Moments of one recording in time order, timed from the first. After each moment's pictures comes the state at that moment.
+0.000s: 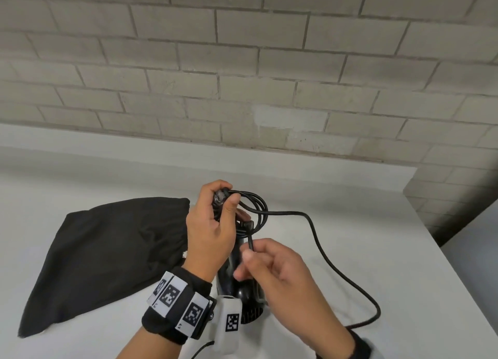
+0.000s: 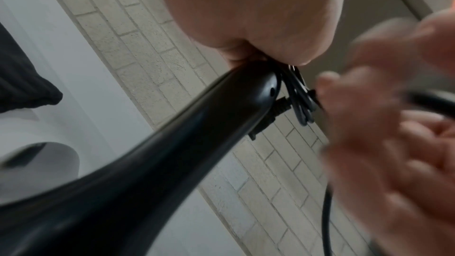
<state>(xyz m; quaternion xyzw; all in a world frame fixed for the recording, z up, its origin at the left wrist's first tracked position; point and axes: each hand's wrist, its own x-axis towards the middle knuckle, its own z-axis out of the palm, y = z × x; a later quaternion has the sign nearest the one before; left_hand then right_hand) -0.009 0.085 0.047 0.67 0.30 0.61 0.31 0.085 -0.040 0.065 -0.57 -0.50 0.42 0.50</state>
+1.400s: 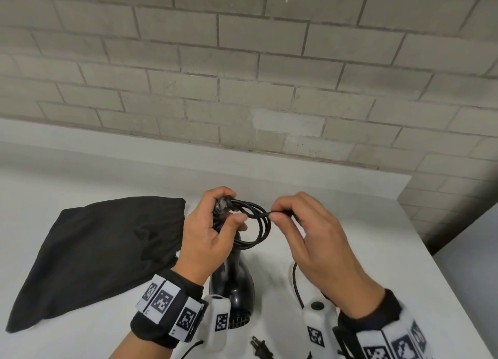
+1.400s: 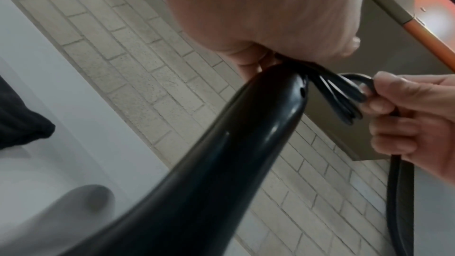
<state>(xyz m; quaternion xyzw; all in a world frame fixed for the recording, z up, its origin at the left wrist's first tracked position) -0.014 0.077 0.047 0.71 0.26 0.57 0.31 0.143 -0.024 0.103 -0.57 -0.70 0.00 0.43</state>
